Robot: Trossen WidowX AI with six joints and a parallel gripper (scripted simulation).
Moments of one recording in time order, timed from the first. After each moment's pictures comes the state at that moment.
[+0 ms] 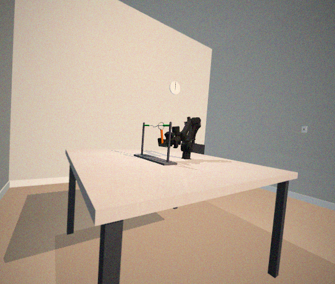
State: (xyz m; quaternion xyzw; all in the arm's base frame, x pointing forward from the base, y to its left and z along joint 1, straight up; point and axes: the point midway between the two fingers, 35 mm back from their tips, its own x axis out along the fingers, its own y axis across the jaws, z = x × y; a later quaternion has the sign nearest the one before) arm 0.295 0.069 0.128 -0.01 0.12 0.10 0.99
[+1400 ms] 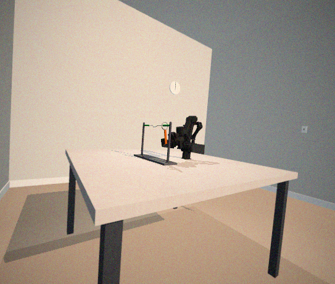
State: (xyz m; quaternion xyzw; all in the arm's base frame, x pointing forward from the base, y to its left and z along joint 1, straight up) arm 0.292 0.111 0.127 0.00 0.12 0.10 0.99
